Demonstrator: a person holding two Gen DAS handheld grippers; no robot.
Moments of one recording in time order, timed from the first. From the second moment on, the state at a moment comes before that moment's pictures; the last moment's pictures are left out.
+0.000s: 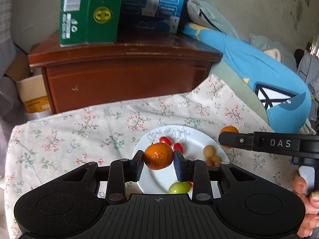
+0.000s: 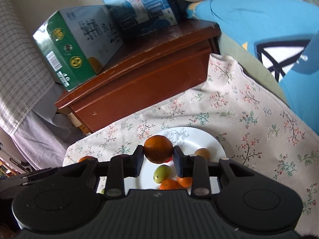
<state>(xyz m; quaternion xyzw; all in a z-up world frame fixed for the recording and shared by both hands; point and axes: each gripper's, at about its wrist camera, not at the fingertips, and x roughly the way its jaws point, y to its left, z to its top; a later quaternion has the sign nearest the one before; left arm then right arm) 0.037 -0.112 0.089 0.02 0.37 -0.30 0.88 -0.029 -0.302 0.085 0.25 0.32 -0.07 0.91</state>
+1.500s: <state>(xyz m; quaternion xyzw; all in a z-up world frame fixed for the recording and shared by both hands) 0.063 -0.063 0.096 0.01 0.38 -0.21 0.90 -0.025 -0.249 0.059 0.21 0.35 0.00 0.91</state>
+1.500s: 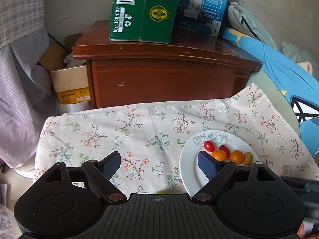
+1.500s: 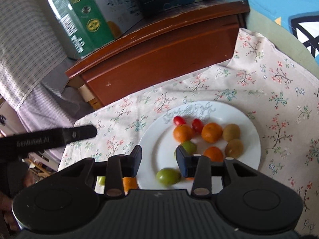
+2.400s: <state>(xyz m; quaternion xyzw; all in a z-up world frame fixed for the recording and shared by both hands) 0.068 -0.009 0.067 0.02 0.42 -0.17 0.89 -0.046 -0.177 0.009 0.19 0.40 -0.04 0.89</state>
